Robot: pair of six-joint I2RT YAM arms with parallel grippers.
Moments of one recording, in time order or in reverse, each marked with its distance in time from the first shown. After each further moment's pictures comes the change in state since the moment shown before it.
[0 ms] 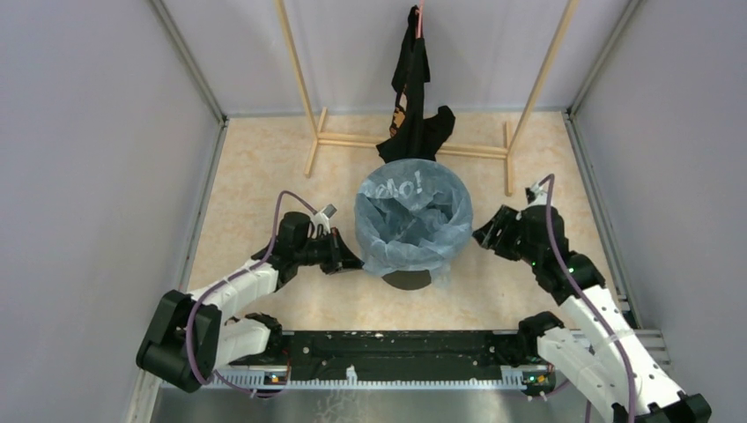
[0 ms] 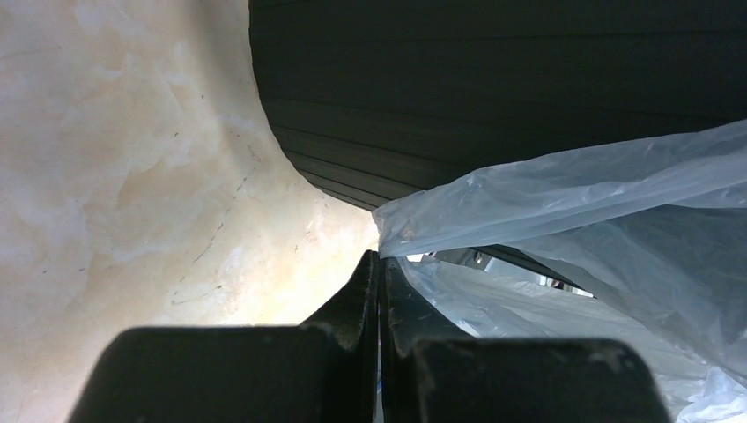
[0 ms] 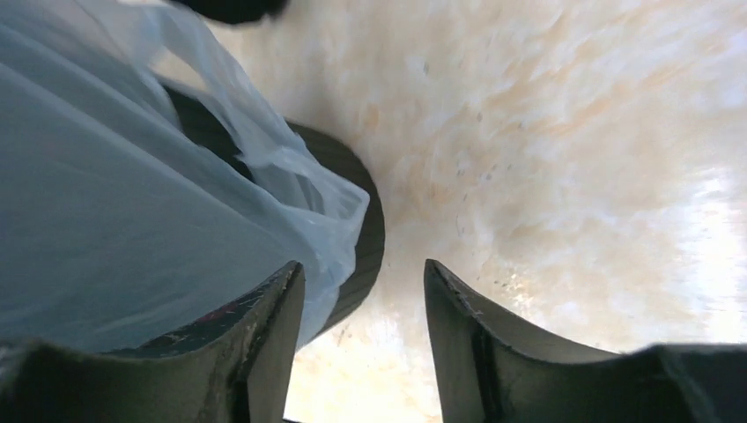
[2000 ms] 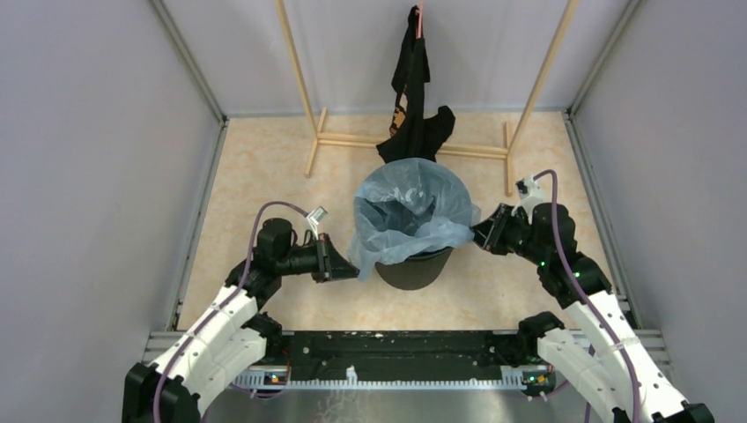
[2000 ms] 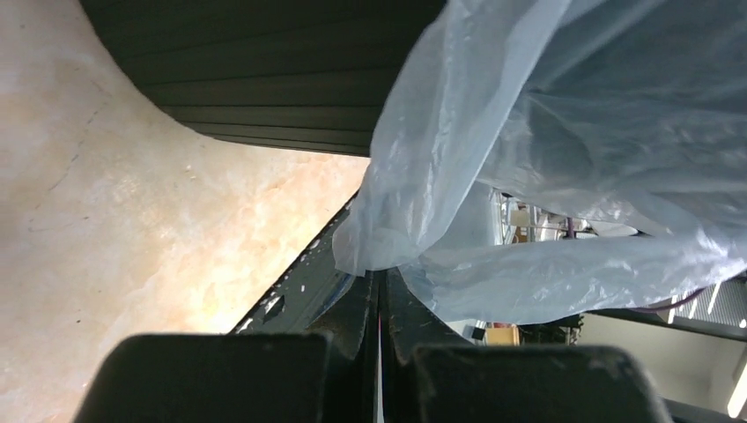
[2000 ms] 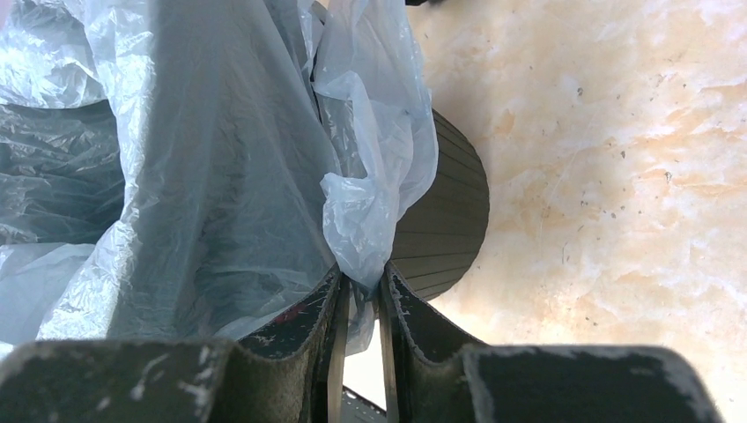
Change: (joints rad) left arm 0.000 -0.392 0.029 -0.277 0.133 -0.044; right arm 0.000 -0.044 0.085 0.056 -0.214 -0.077
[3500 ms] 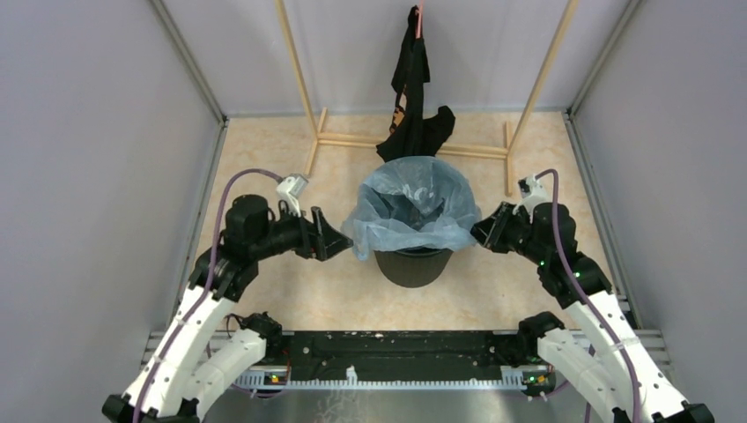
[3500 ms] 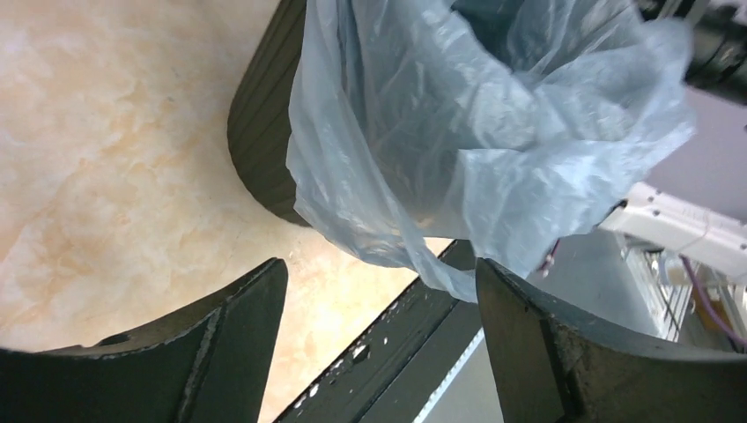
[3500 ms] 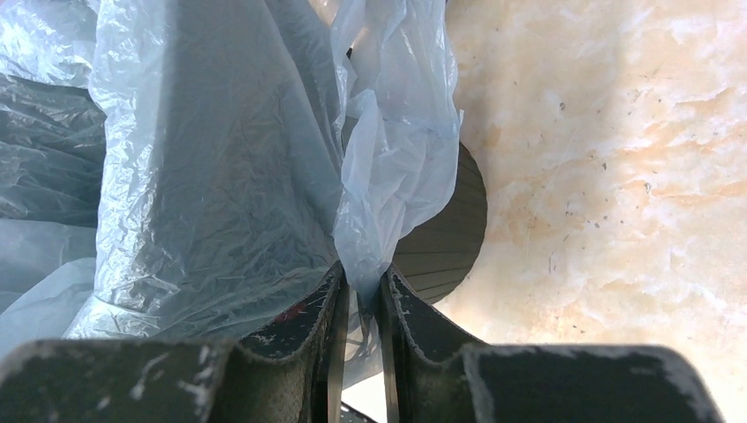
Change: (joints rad) left arm 0.000 0.006 0.441 -0.386 -0.273 0.378; right arm 0.000 0.003 0.002 0.012 0.041 -0.008
